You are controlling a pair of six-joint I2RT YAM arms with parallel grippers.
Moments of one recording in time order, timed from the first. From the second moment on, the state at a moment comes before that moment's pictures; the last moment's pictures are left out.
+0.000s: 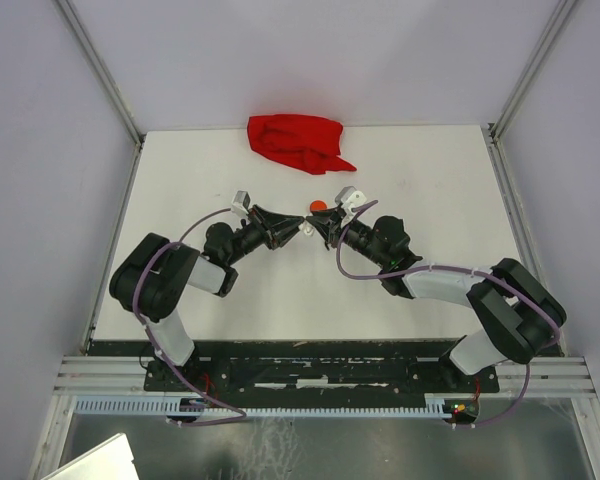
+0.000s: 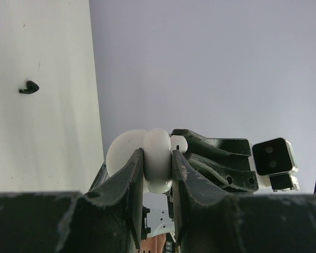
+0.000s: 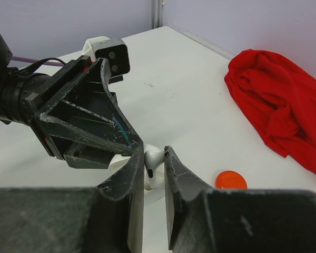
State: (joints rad) left arm -0.40 1.76 0.48 1.40 0.53 -1.62; right arm 0.69 1.51 0.62 0.96 -0.23 -0.03
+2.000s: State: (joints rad) left arm -0.41 1.76 0.49 1.46 0.53 -1.64; right arm 0.69 1.47 0.62 0.95 -0.21 -0.06
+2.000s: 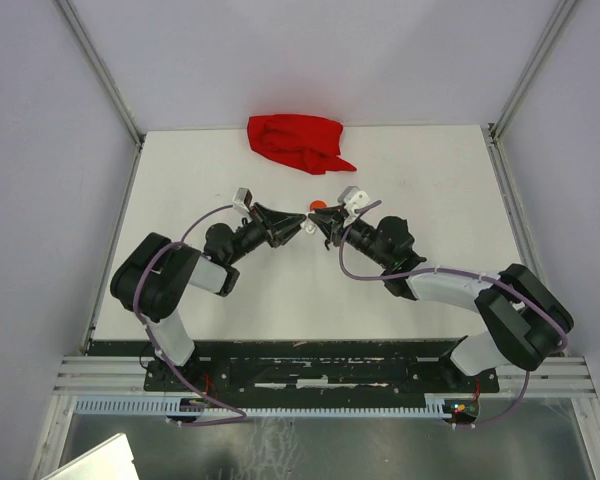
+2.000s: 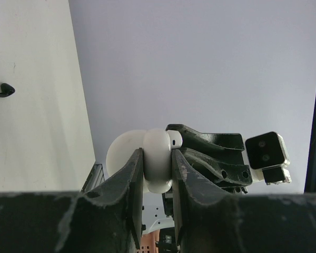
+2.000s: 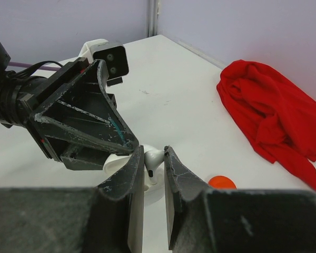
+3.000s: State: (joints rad) left arm -0.42 1.76 0.51 1.43 0.53 -1.64; right arm 0.69 1.41 0.60 0.88 -0.20 -0.07
